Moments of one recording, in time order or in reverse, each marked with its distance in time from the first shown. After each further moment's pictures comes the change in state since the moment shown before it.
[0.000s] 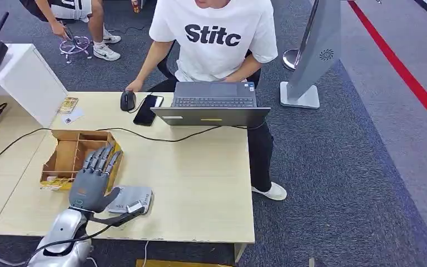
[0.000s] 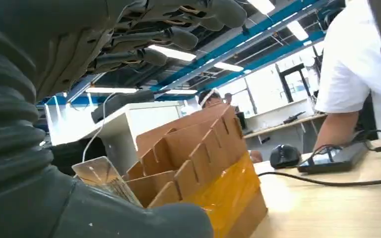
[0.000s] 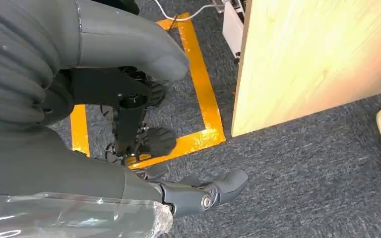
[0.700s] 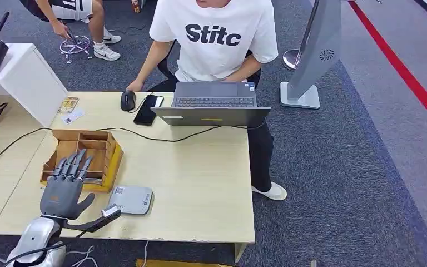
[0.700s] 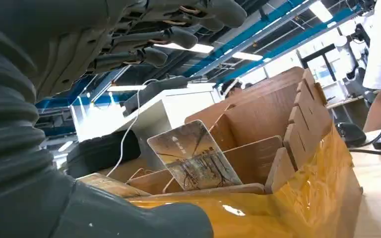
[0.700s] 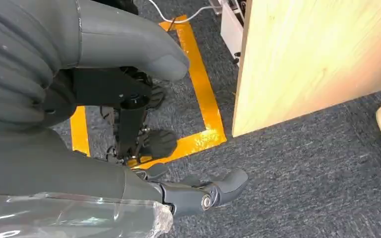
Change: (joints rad) left arm 0.076 0.076 0.103 -0.049 0.043 -0.022 -0.023; right arm 0.009 0.000 -0.010 0.000 -0.014 0.009 -0.005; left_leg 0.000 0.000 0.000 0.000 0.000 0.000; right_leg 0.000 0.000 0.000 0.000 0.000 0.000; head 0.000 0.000
